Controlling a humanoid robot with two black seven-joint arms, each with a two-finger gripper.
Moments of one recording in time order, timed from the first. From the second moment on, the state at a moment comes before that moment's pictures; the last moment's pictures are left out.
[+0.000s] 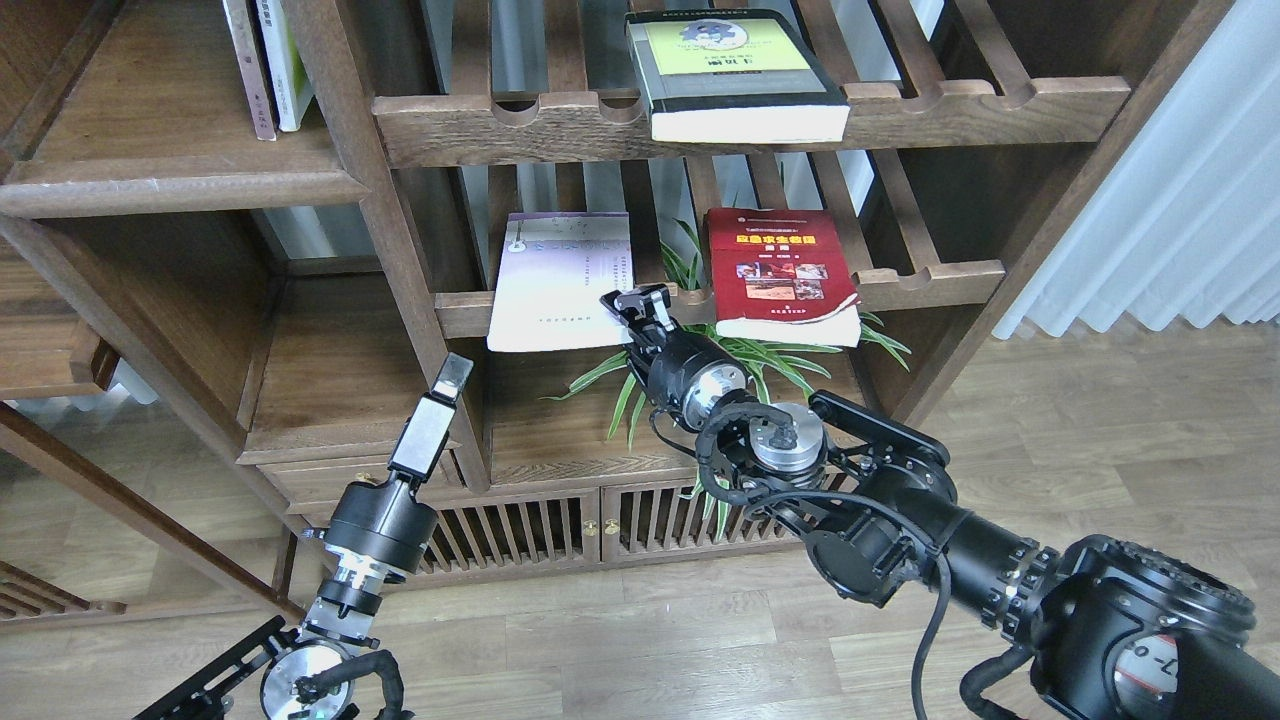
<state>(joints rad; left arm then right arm) -0.11 0.11 -0.82 -1.19 0.10 -0.49 -0.49 0.69 0.01 0.50 0.93 0.87 0.05 0.22</state>
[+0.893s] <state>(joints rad) -0.12 0.11 -0.87 -1.21 -0.02 -0.49 -0.49 0.48 -0.14 0.60 1.21 0.77 0.28 0.10</state>
